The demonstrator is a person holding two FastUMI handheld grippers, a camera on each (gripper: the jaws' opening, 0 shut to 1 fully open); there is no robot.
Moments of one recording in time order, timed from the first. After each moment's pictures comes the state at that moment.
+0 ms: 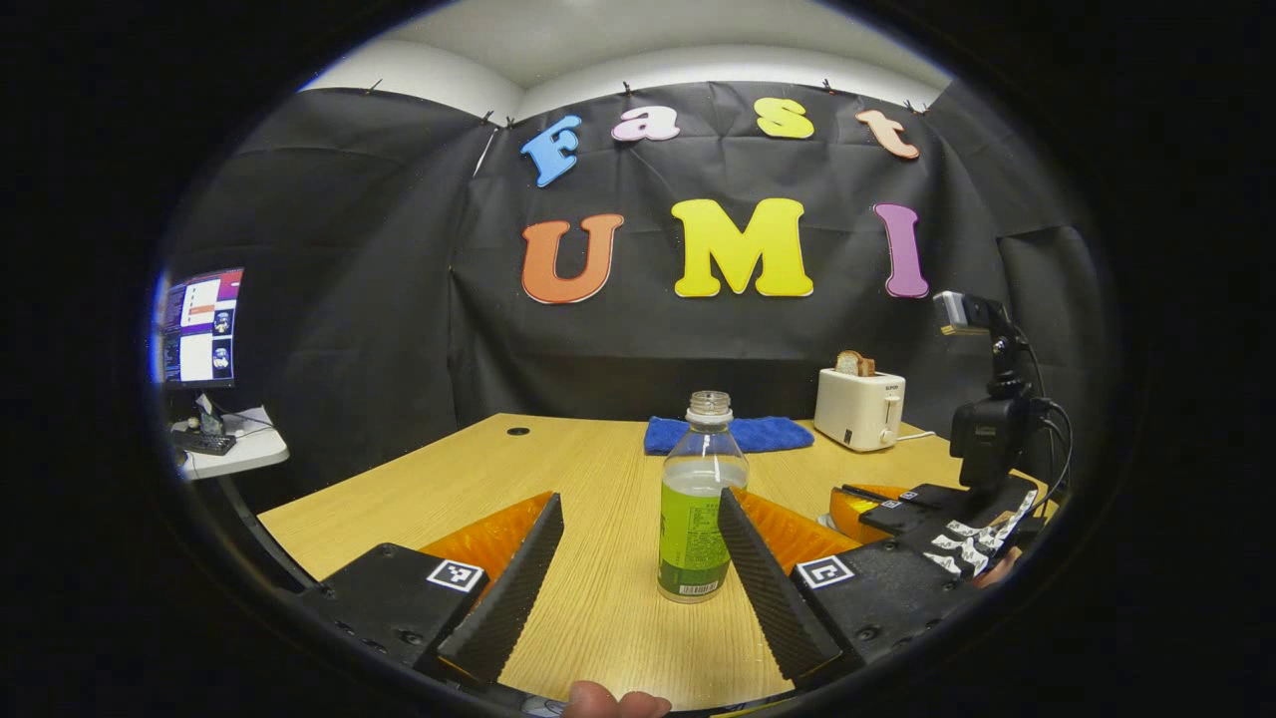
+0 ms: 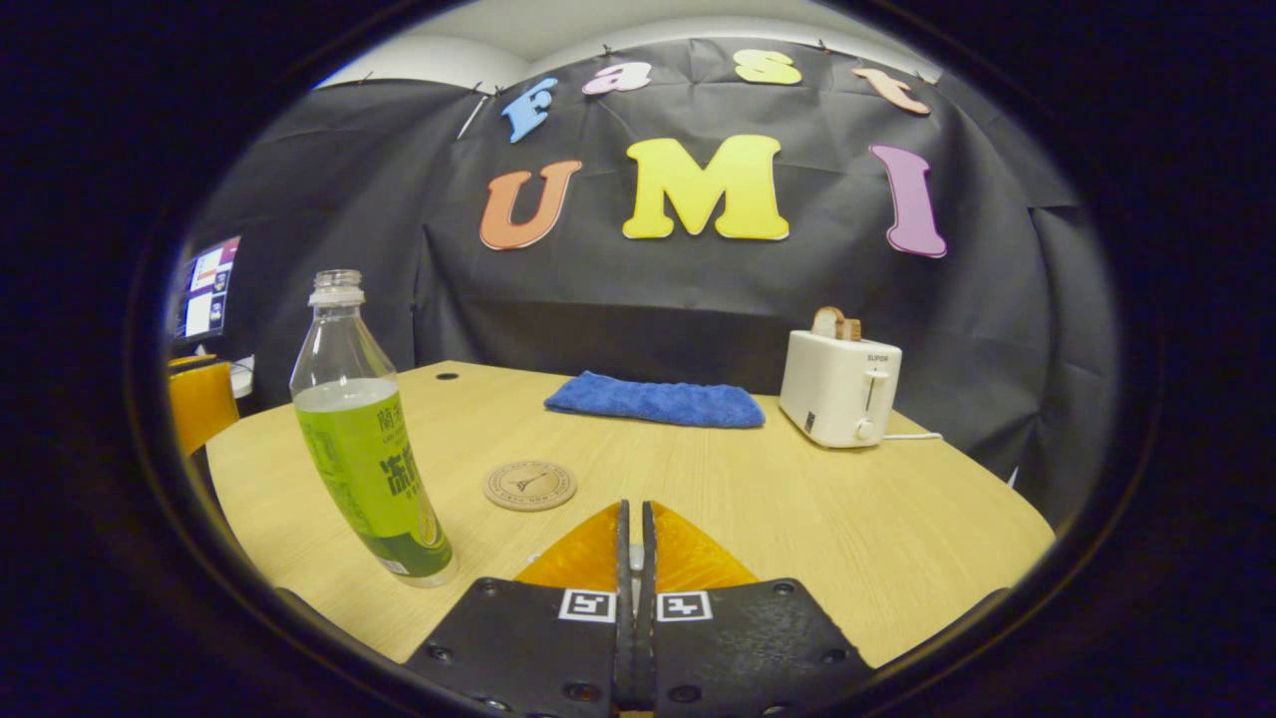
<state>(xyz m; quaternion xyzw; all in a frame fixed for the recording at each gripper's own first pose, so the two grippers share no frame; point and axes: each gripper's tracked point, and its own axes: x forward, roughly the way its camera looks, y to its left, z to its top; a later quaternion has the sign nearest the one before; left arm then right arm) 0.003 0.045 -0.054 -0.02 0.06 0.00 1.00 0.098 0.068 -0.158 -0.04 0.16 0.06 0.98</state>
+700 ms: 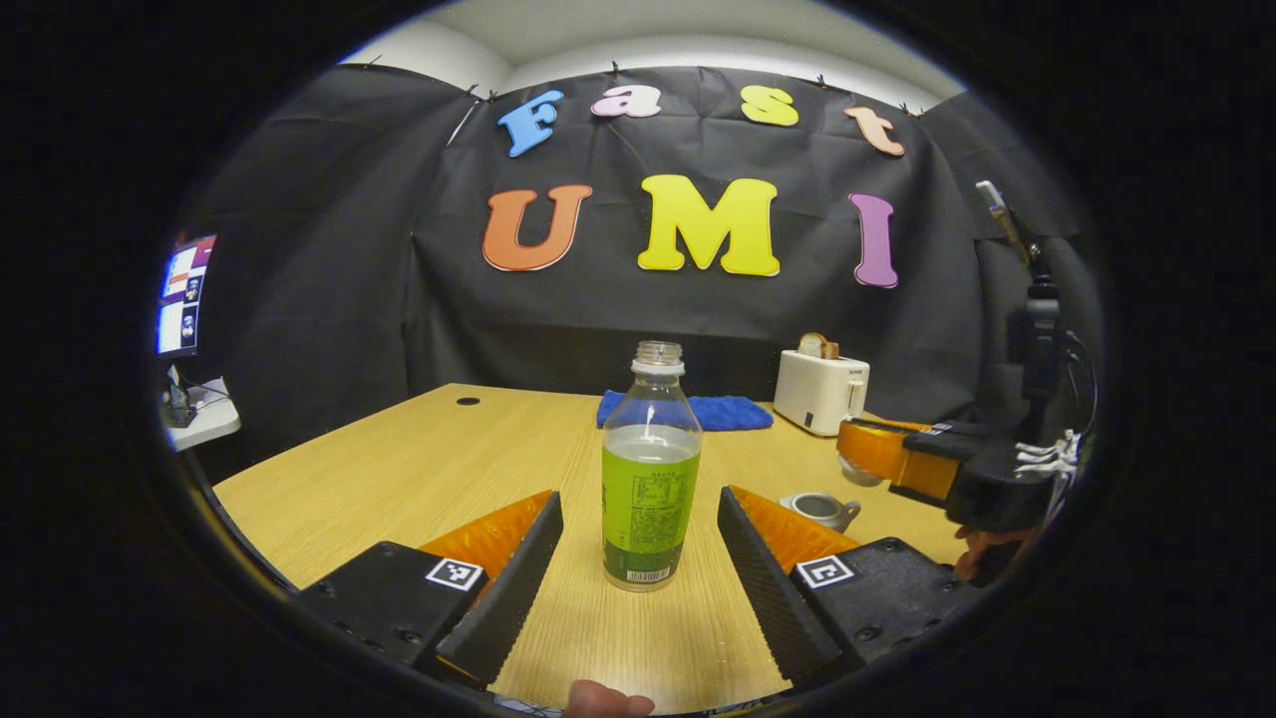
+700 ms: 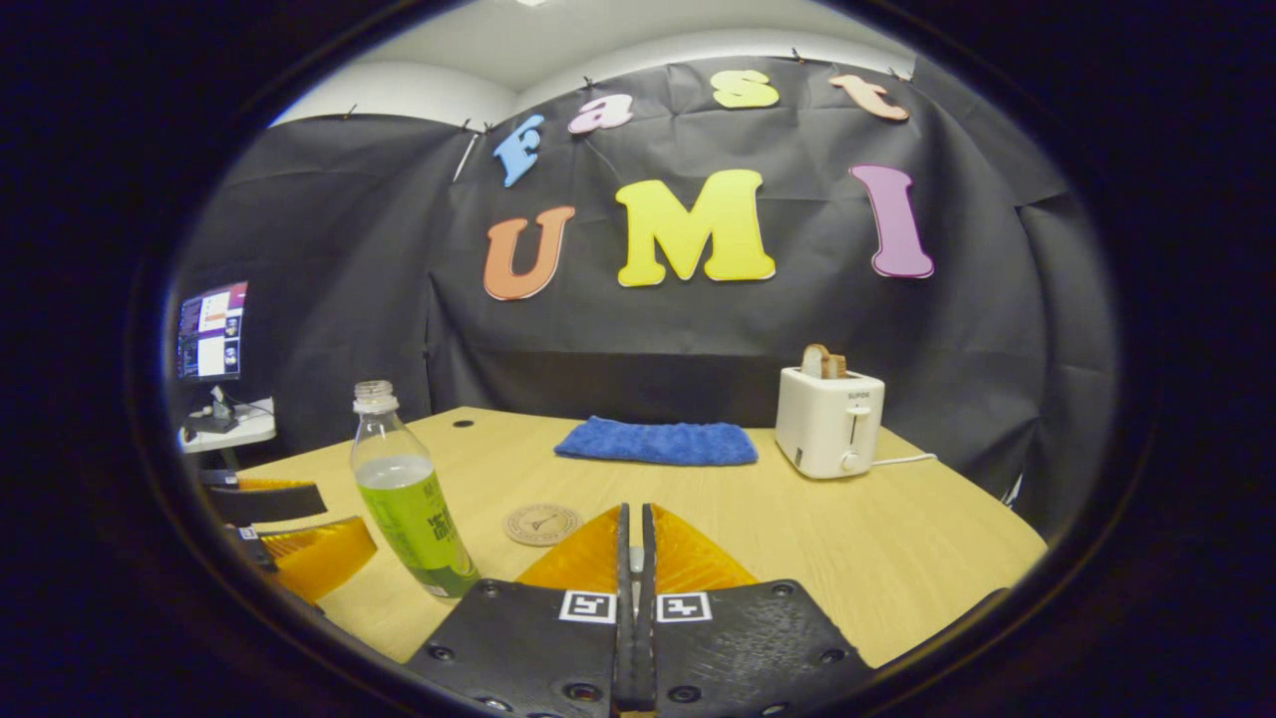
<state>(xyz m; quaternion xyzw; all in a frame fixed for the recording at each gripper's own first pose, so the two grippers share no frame) 0.020 0.007 -0.096 -0.04 0.09 -0.05 0.99 0.067 0.047 -0.092 -0.01 0.12 0.07 0.99</state>
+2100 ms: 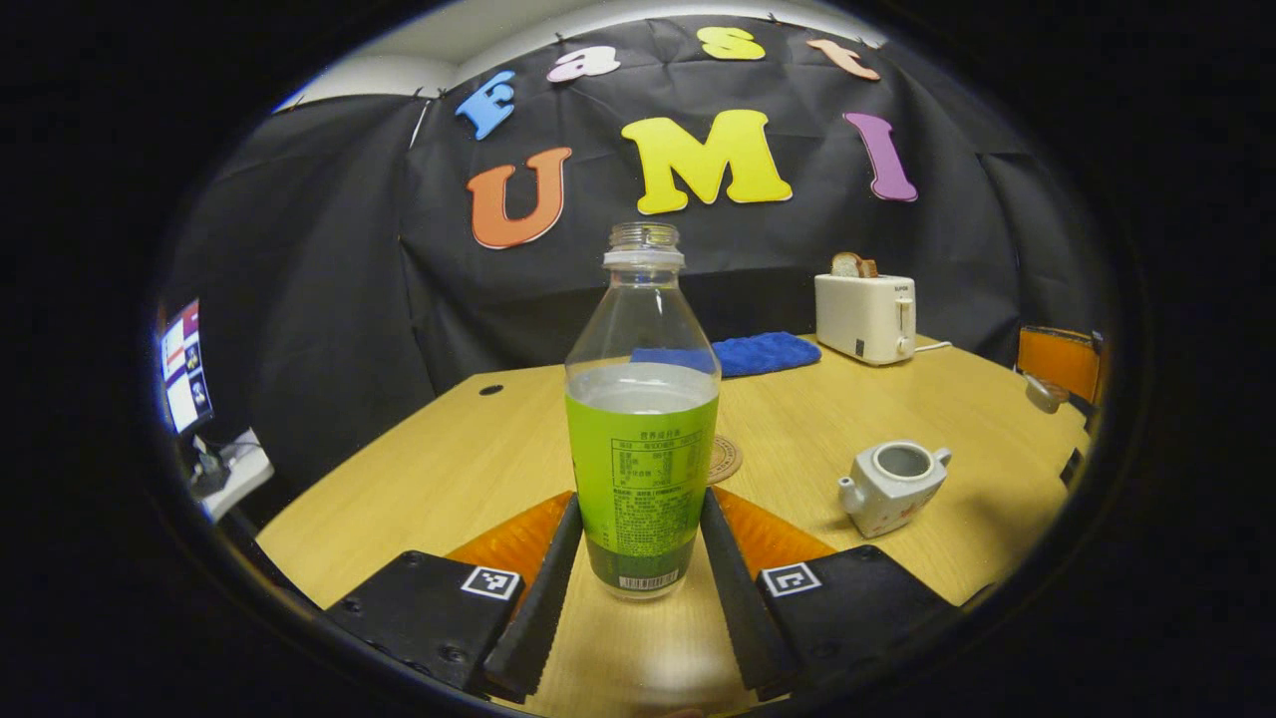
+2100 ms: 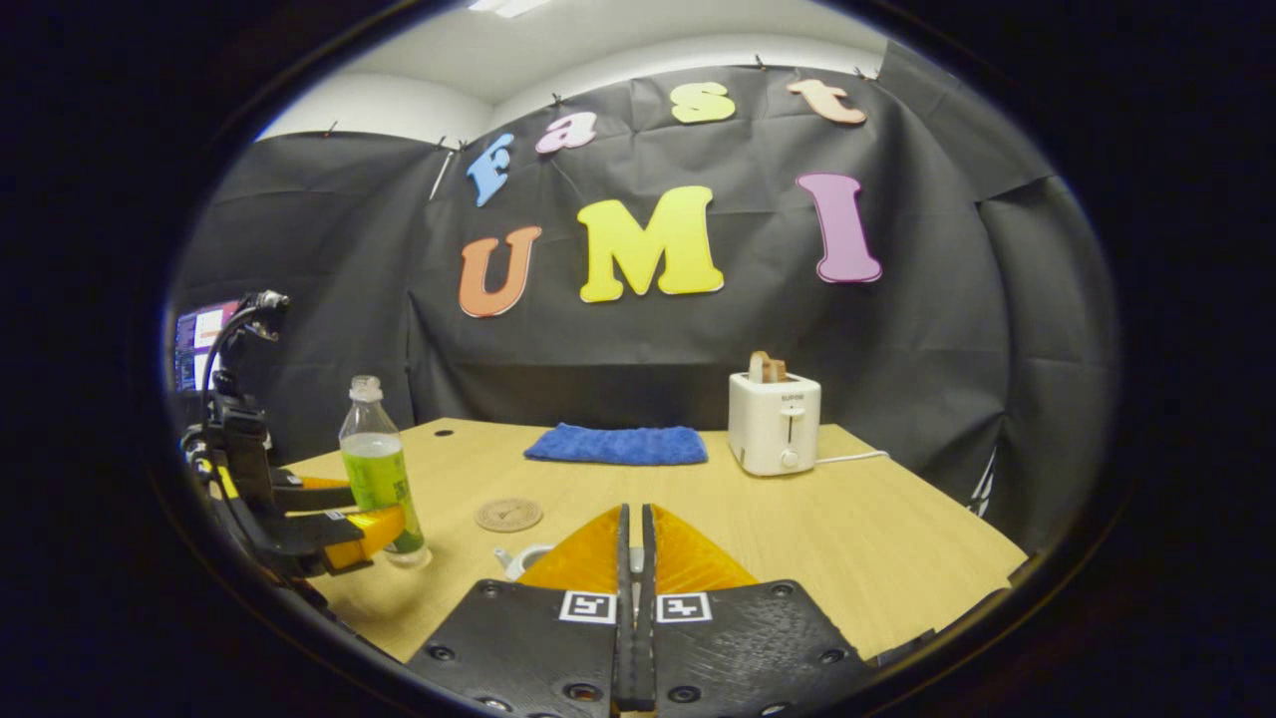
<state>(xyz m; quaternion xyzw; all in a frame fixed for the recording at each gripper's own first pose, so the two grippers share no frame) 0.055 0.030 -0.112 0.10 0.15 -0.01 0.98 0.030 -0.020 -0.082 0.01 0.11 0.05 0.99</state>
